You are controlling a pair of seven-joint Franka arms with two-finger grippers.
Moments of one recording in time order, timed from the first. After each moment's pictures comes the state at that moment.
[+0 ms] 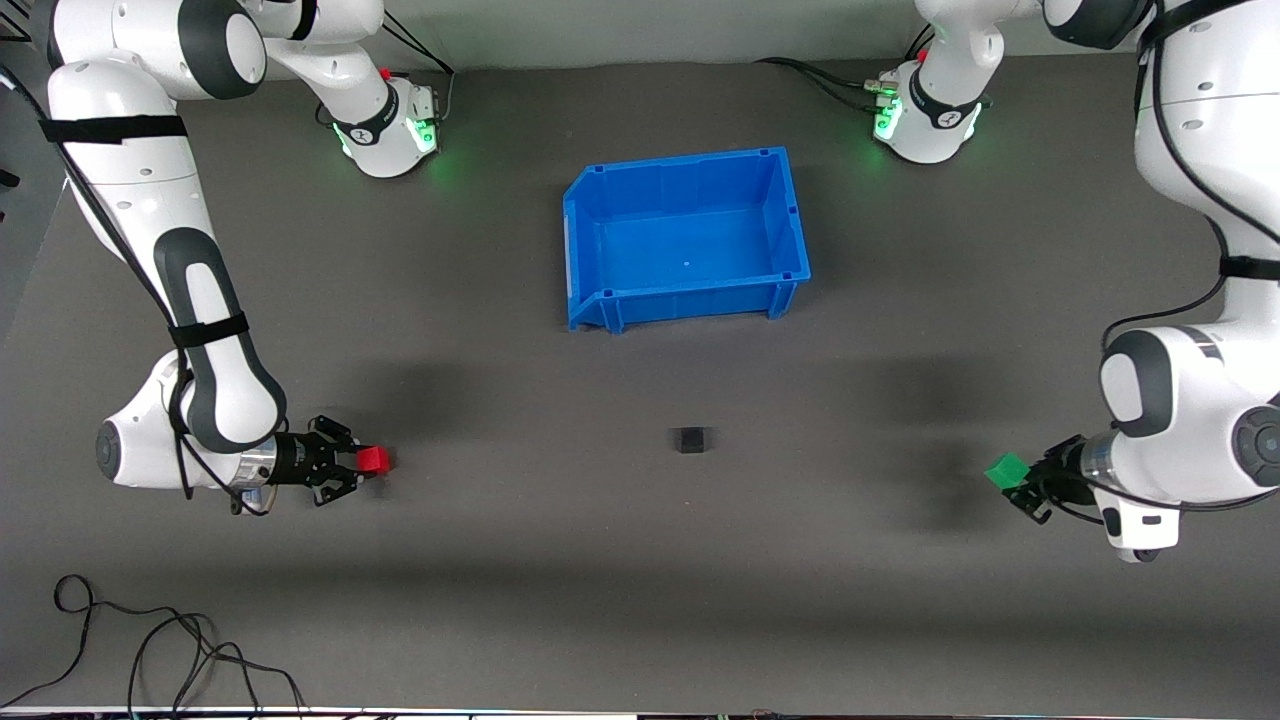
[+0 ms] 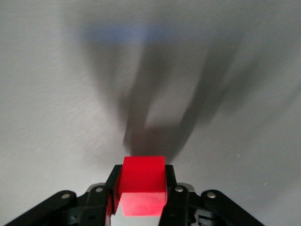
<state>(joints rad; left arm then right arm) 0.07 0.67 -0.06 -1.48 -0.09 2.11 -0.86 0.01 0.72 -0.10 -1.63 0.60 2.11 0.92</state>
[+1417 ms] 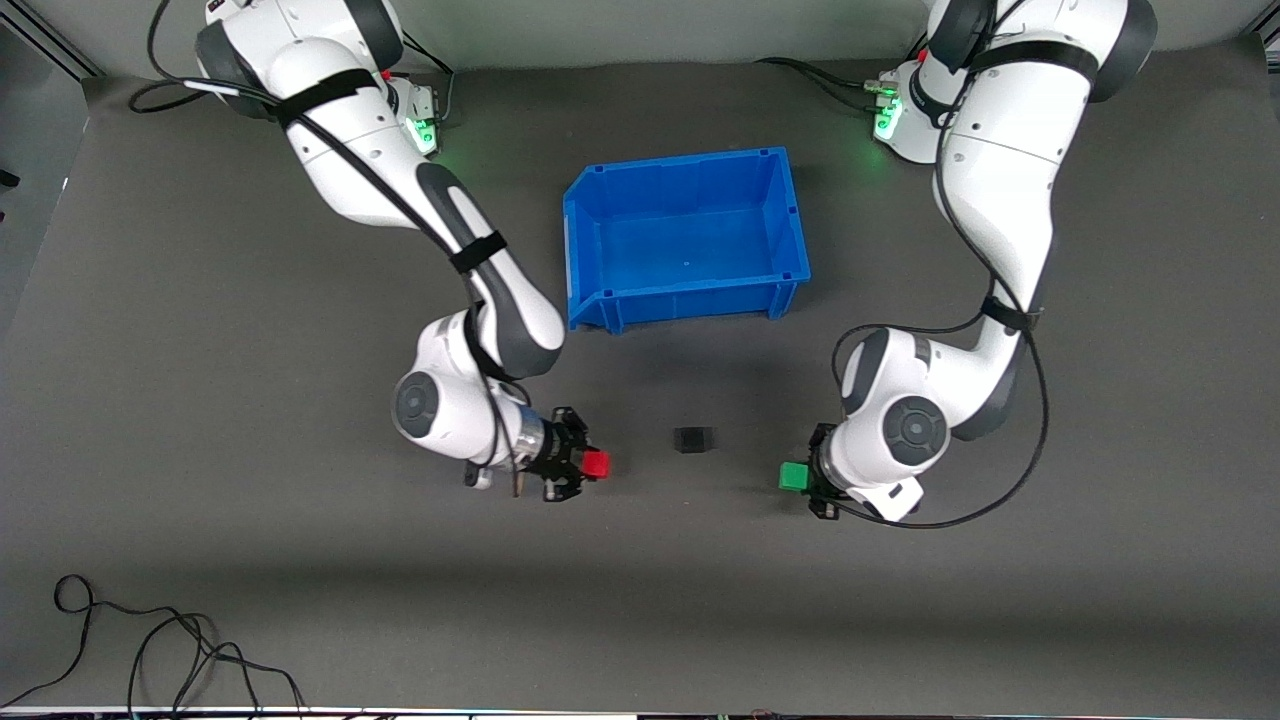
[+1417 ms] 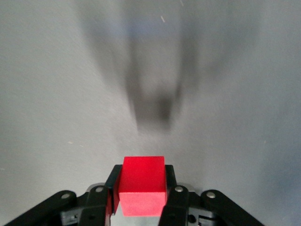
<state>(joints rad) -0.34 0.81 -0.07 -1.45 -0.09 2.27 -1.84 0.56 0.86 -0.07 -1.40 0.62 2.39 1.77</state>
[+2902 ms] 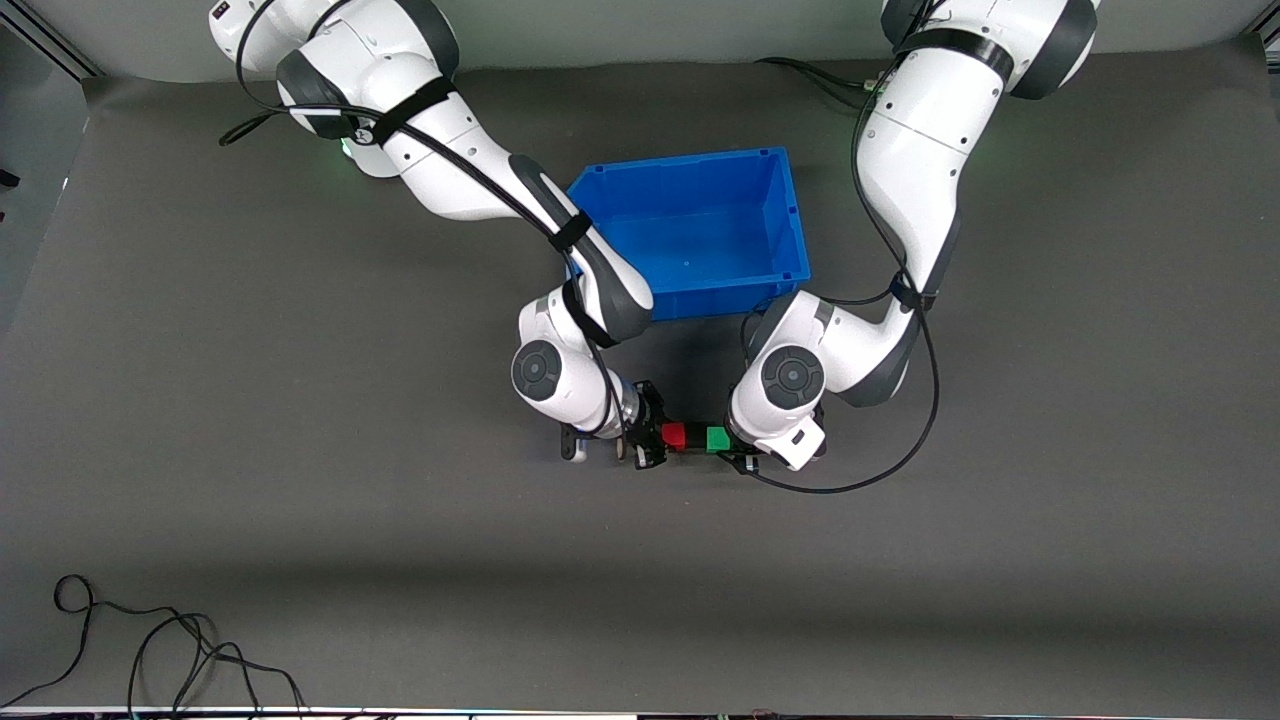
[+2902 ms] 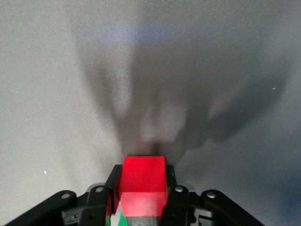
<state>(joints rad) -0.50 0.82 -0.06 -1.50 -0.09 2.35 -2.12 0.71 0.99 -0.07 -1.28 0.61 2.48 1.79</state>
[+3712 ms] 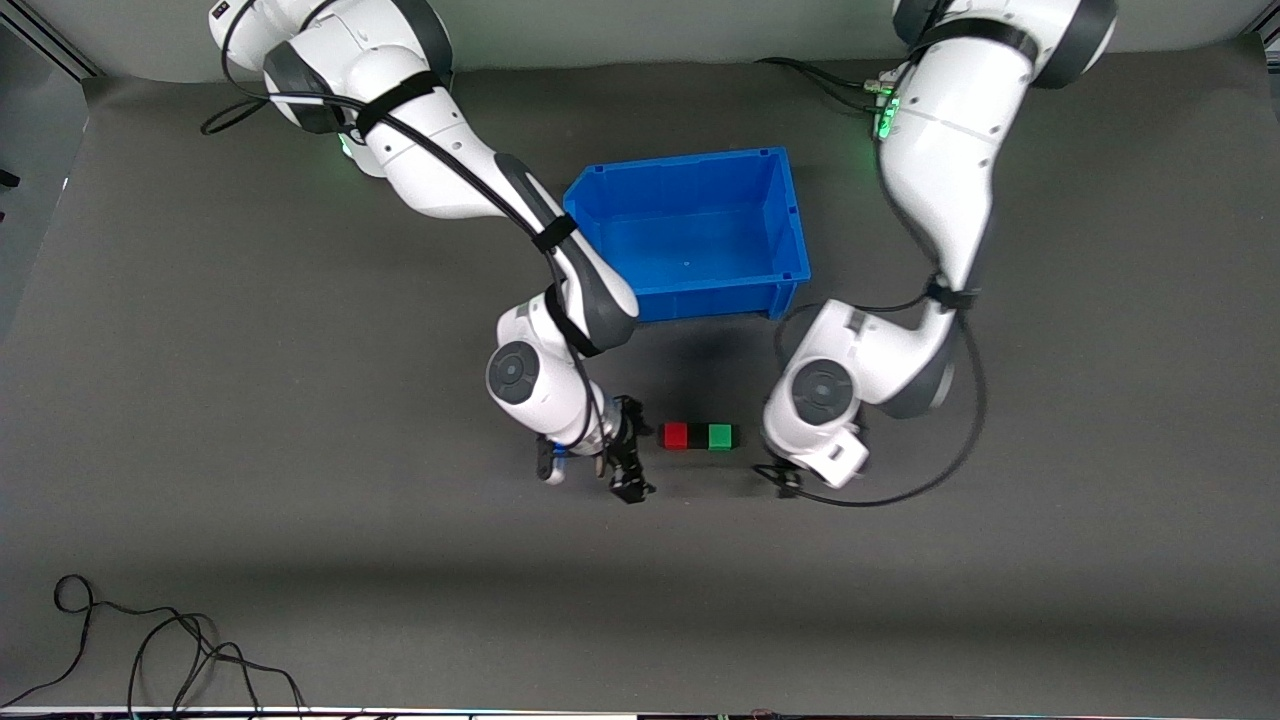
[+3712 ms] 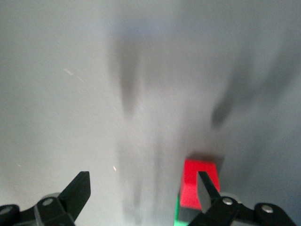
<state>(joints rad) -0.45 0.74 0.02 -1.48 0.00 2.21 -1.98 0.70 0.94 -0.16 -1.25 0.52 2.44 1.74</state>
